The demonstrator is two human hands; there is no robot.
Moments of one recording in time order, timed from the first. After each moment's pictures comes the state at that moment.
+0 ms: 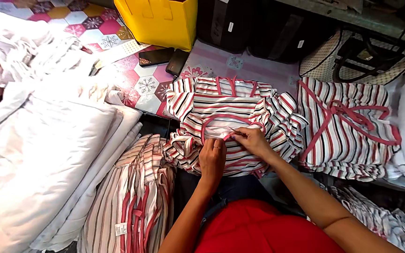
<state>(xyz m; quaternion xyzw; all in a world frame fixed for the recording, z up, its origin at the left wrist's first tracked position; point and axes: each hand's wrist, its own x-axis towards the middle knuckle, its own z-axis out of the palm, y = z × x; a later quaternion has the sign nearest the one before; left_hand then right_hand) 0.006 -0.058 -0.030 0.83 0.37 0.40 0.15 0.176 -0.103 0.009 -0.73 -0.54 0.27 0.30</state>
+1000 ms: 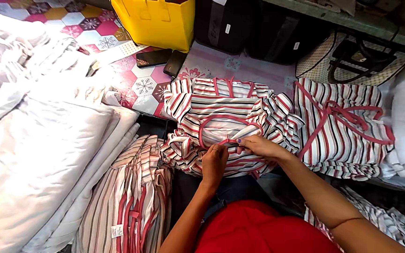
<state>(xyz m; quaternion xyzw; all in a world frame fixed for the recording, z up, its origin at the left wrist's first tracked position) 0.006 -0.074 -0.037 0.79 0.37 0.37 0.32 0.200 -0.116 0.040 -0.67 -0.44 0.57 0.18</state>
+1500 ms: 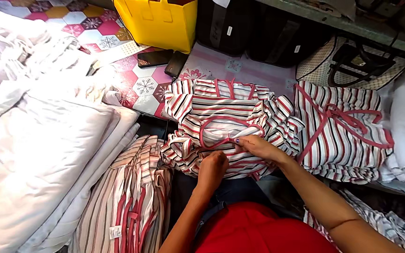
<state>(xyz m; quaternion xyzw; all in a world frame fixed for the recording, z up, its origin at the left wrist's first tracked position) -0.020 -0.071 -0.013 0.83 0.34 0.18 0.40 0.198 -0.110 0.032 -0.67 -0.55 0.46 0.18</state>
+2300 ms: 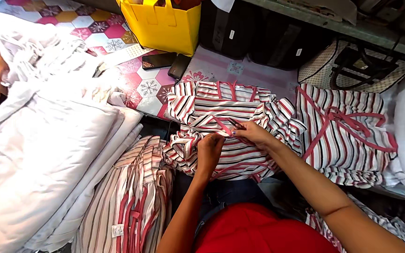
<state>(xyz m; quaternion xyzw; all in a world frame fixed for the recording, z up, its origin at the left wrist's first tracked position) 0.005 -0.027 0.000 0.75 0.40 0.28 0.45 0.200 -0.070 0.031 -0.67 -0.37 0.55 0.34</state>
